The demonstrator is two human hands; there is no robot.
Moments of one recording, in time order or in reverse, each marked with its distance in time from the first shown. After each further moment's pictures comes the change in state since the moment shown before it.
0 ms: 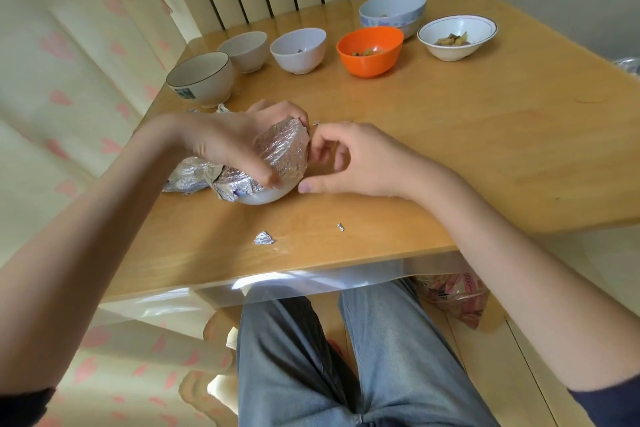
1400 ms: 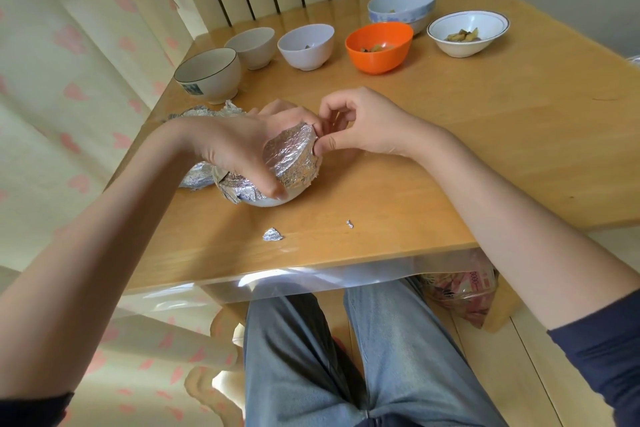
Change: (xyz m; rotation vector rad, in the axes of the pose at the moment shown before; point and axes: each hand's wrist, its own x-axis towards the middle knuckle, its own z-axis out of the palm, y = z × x) left_hand -0.009 0.010 0.007 0.094 -0.003 -0.003; right_hand 0.043 0.019 -0.011 0.311 -0.076 -0.072
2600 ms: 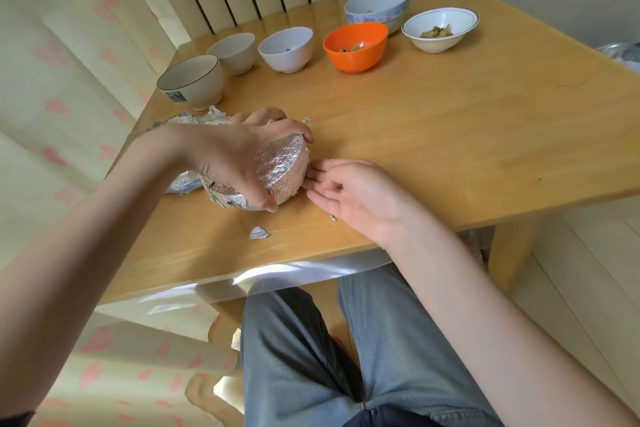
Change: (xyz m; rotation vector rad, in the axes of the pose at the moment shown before) left_hand 0.001 0.012 0.007 0.151 0.001 -0.052; right_hand -0.069 -0.032 0.068 1.107 0.383 0.549
